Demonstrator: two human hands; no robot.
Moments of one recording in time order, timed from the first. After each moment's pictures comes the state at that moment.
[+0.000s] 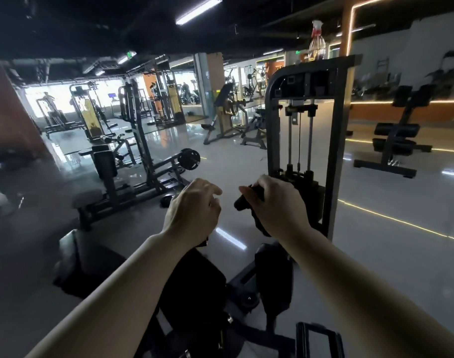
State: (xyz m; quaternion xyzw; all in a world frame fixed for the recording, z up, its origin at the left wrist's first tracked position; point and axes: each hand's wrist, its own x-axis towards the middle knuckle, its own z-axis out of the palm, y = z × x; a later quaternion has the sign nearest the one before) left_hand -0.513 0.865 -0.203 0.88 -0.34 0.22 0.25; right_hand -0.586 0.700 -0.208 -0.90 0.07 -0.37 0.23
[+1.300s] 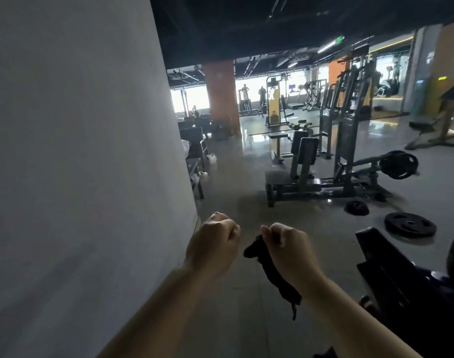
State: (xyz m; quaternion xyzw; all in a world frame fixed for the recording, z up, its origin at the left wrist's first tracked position) left_hand -0.422 1.570 -0.237 0.95 0.01 0.25 0.17; right_hand -0.382 1.407 -0.258 -0.85 -0.20 -0.11 0.47
